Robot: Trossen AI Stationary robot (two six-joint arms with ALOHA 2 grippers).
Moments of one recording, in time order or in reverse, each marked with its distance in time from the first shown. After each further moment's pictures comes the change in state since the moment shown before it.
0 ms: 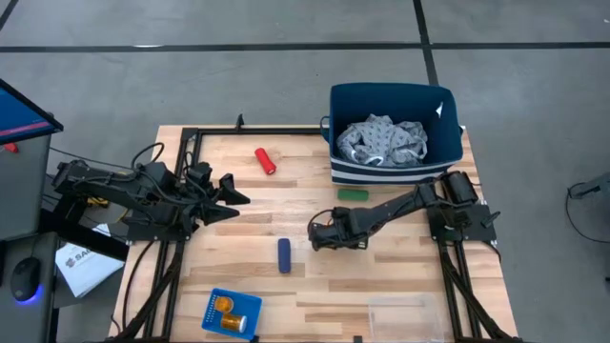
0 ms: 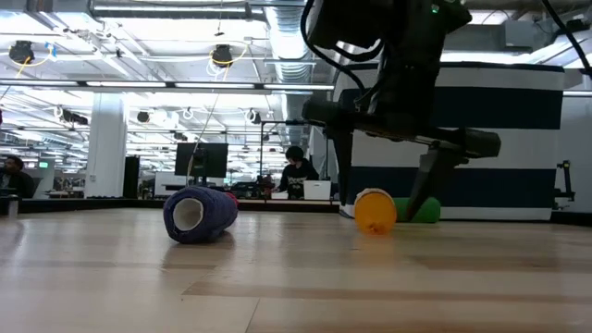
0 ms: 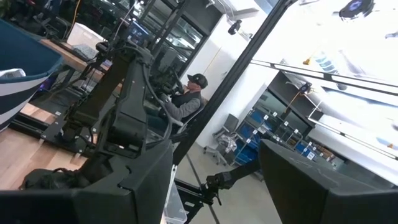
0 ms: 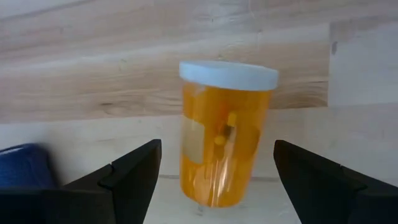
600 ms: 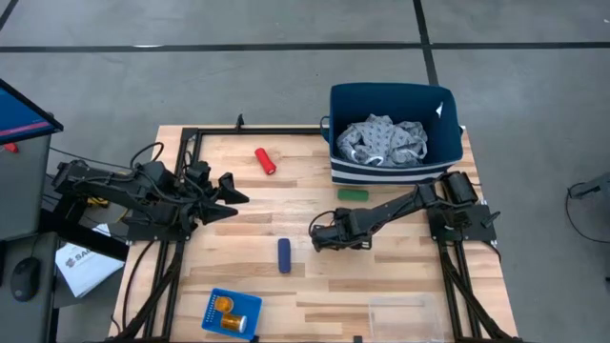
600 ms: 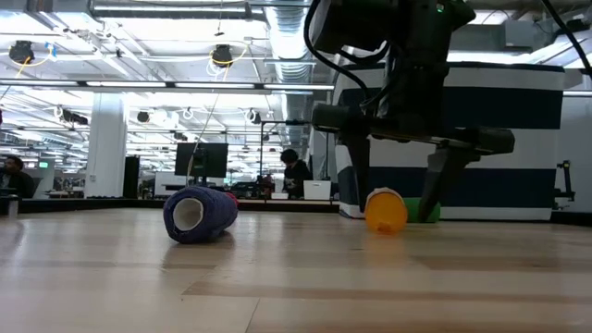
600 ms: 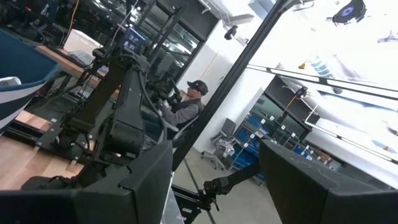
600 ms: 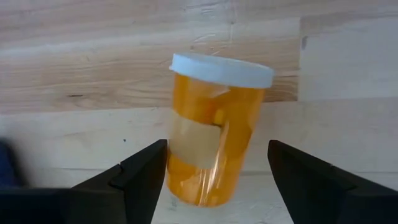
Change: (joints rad) left arm 0.000 0.000 0.000 0.027 0.000 0.003; right arm 0.004 0.002 0.000 -0.055 -0.027 -0.019
